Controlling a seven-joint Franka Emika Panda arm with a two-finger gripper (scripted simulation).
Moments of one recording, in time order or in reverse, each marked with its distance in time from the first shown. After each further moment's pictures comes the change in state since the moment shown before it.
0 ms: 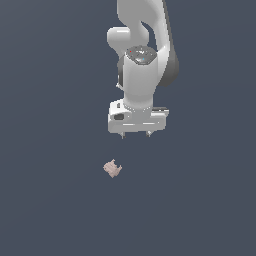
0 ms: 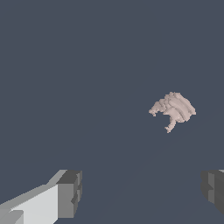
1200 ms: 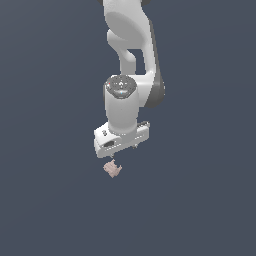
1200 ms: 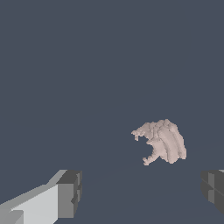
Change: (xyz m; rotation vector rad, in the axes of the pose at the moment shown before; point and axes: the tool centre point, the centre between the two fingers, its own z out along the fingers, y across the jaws) arm 0.034 0.050 0.050 0.001 -0.038 -0.376
